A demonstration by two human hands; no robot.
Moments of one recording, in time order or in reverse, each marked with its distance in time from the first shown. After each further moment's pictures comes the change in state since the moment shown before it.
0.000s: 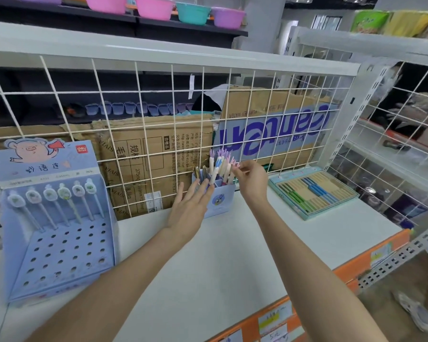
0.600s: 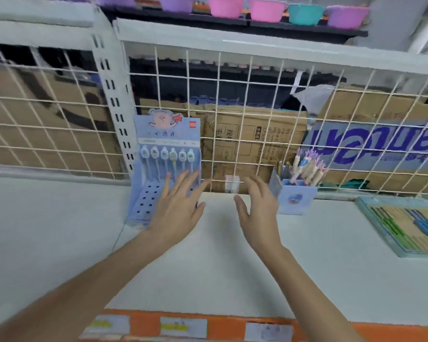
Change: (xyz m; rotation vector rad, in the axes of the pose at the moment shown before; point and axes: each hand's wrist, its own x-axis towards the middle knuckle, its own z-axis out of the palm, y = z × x) left_hand -0.162 -0.081 -0.043 -0.087 0.266 -0.381; right_hand -0.155 -0.054 0.046 -0.003 -0.349 -0.578
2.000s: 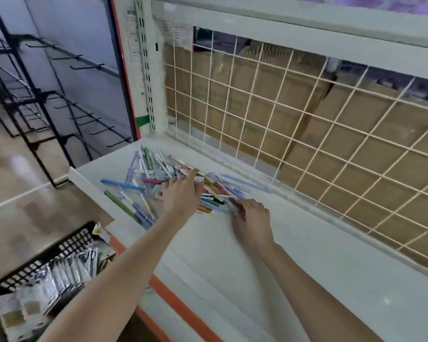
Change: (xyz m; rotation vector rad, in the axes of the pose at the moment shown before) left_hand -0.271 -0.608 -0.152 0.108 -0.030 -1.000; right_hand -0.009 -0.475 0.508 -0.149 -0.674 -0.333
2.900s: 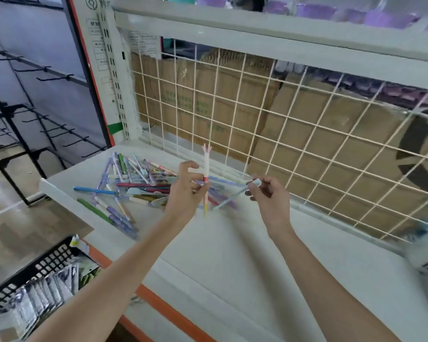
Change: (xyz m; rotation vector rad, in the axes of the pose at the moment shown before) left_hand -0.047 0.075 -0.030 -0.918 0.011 0.184; right_hand -0.038 0.035 -0.083 1.067 0.415 0.164
